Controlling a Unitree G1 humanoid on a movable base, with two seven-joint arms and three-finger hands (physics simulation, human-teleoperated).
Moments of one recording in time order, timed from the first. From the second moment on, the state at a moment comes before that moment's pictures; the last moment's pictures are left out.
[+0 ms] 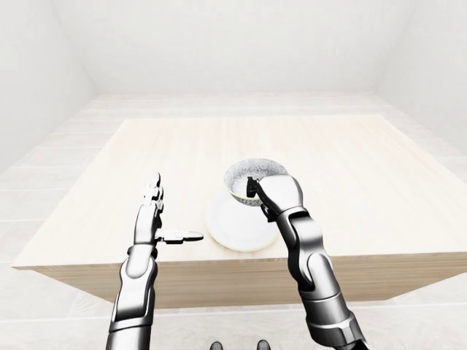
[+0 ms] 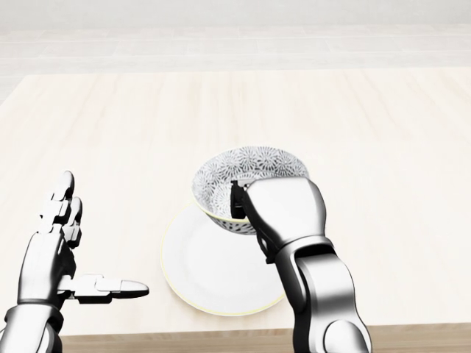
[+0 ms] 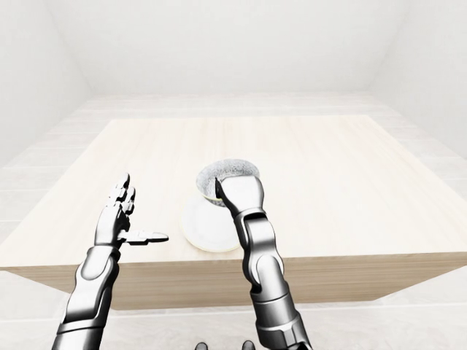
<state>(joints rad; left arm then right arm) -0.07 0.11 0.16 0.05 0.05 -0.03 -0.10 -0.28 0.09 0.16 -0.13 -1.48 0.09 0.37</state>
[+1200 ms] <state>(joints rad) -0.09 0.12 0.16 0.09 0.05 -0.06 -0.10 -0.22 0.11 0.23 -0.05 -1.39 0.09 0.25</state>
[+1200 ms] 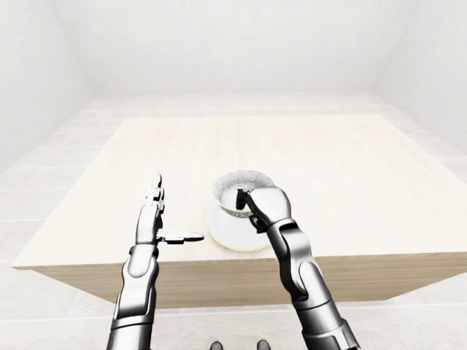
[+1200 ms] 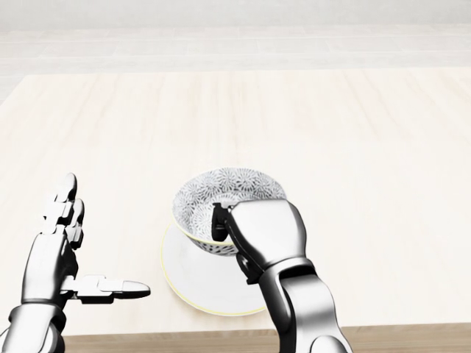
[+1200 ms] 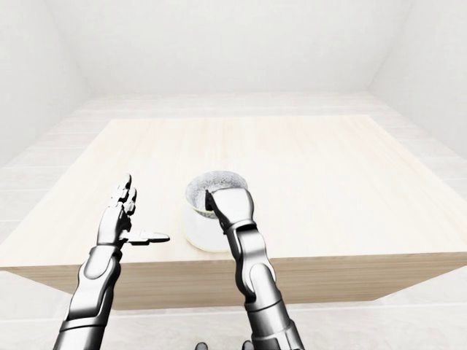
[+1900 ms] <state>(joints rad) -0.09 0.11 0.15 0.10 0.06 -0.06 -0.09 -0.18 0.10 0.24 -0.05 -1.37 0.09 0.22</state>
